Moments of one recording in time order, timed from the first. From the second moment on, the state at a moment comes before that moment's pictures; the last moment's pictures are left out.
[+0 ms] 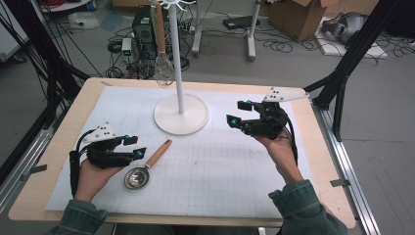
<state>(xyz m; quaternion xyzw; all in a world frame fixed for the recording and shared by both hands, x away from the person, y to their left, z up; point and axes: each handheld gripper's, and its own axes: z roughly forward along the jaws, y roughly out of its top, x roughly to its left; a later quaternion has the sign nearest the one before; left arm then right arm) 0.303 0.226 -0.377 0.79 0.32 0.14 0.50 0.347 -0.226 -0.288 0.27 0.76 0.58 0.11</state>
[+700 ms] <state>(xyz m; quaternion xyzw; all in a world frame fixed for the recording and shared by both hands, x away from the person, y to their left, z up) 0.323 0.201 -0.409 0.83 0.34 0.11 0.42 0.325 -0.251 -0.330 0.28 0.76 0.57 0.10</state>
